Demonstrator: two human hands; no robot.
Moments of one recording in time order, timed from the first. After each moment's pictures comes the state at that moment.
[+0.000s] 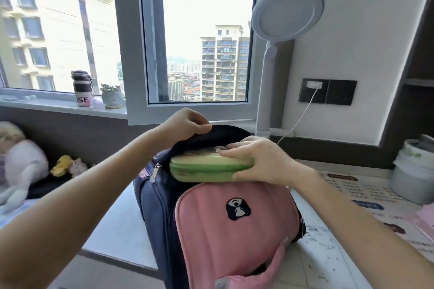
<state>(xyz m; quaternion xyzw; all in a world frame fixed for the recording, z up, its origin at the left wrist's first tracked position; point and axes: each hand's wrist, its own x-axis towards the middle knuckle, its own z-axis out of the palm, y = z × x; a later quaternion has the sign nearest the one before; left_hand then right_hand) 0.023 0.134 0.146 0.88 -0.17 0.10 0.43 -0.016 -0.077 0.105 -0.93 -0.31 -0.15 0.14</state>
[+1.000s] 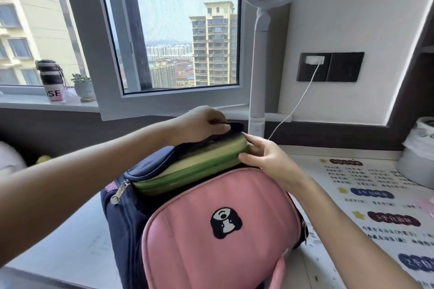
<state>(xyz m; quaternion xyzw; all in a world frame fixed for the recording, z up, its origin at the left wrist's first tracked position) 0.077 0.076 0.134 0.93 -0.30 0.07 0.22 0.048 -0.110 0.049 -0.74 -0.18 0.00 0.65</state>
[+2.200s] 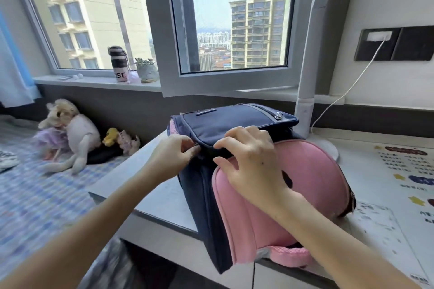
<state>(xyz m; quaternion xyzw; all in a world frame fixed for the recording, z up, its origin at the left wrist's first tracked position) -0.035 0.207 0.047 0.94 -0.06 0.21 0.25 -0.047 0.028 0.036 -0.83 -0.29 -0.42 0.22</state>
